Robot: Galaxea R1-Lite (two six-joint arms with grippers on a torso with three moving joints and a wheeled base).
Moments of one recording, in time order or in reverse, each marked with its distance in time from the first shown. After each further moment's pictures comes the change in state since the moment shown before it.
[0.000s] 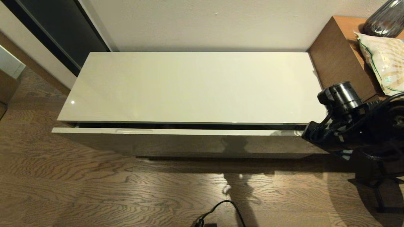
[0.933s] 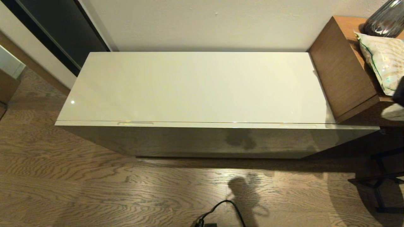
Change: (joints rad) left arm 0.000 0.000 0.000 0.000 0.000 0.000; right arm -0.030 -0.374 -0.413 0.665 -0.032 0.008
